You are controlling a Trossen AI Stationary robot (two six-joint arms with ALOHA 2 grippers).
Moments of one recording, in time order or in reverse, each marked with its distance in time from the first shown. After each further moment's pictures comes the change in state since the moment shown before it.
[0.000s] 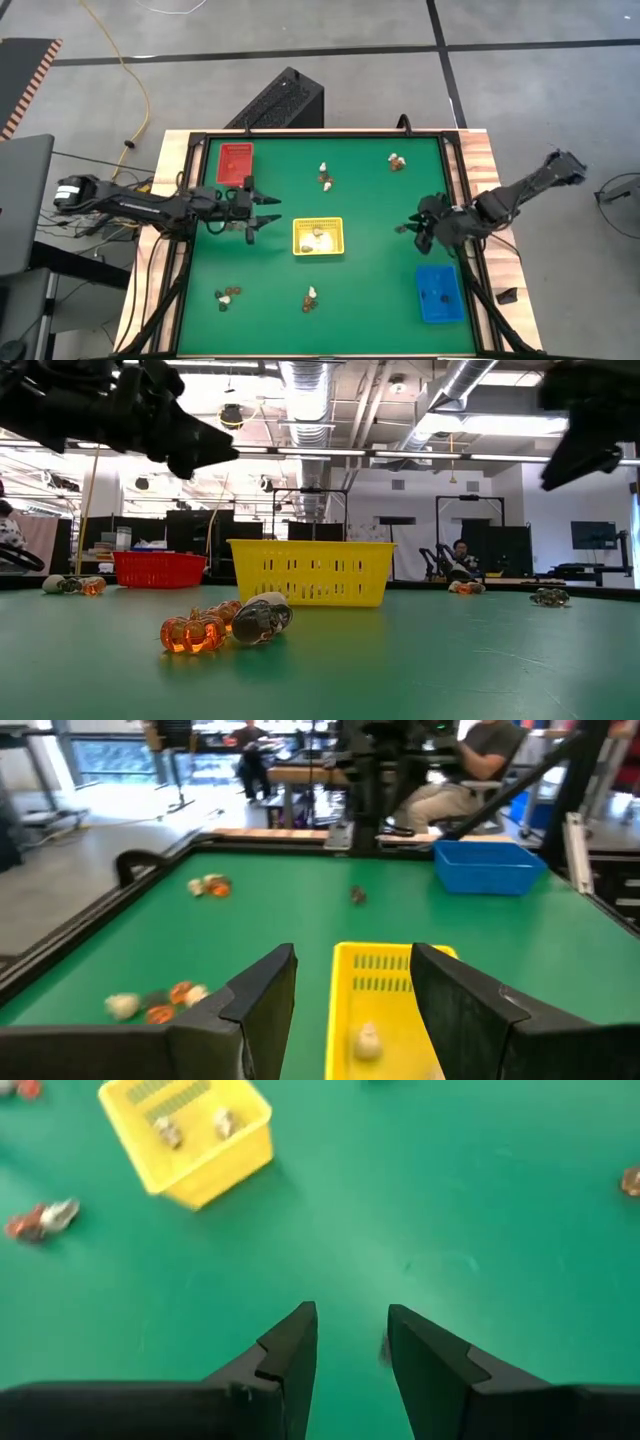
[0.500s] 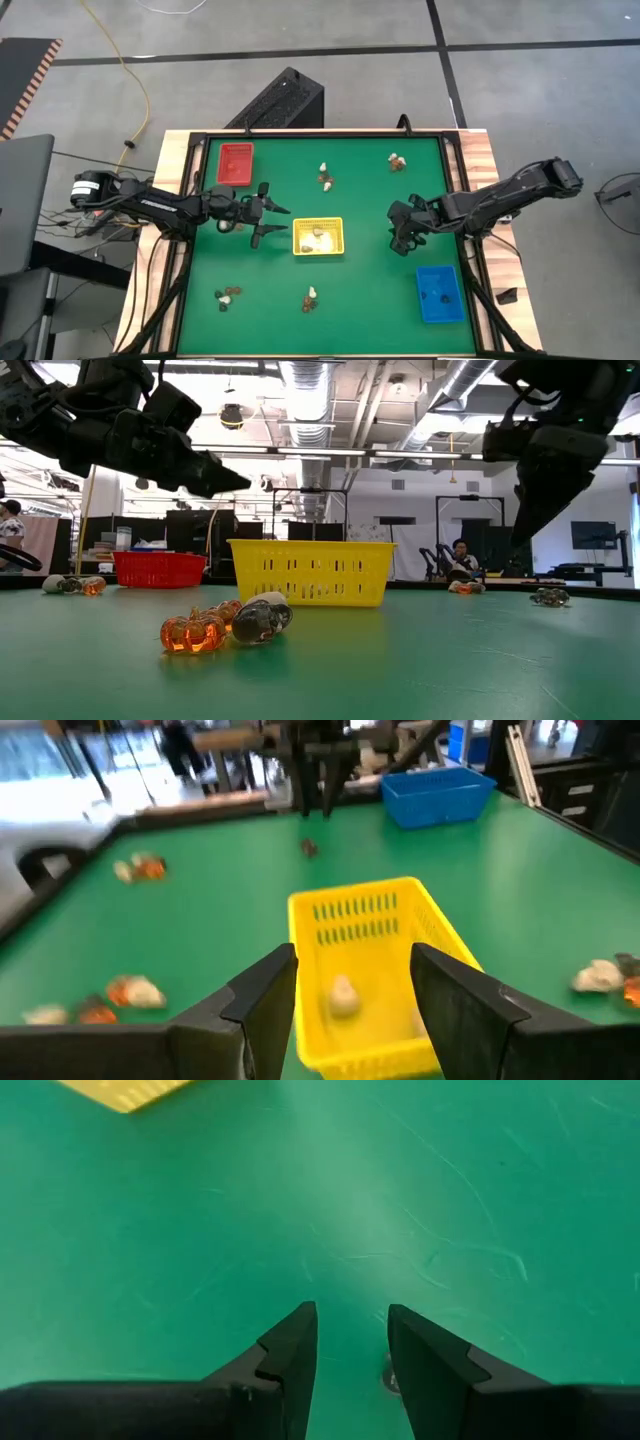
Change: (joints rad) left arm 0.071 0.220 0.002 0.125 0.222 0.145; right arm -0.231 0.298 0.007 0.167 -0.253 -0.282
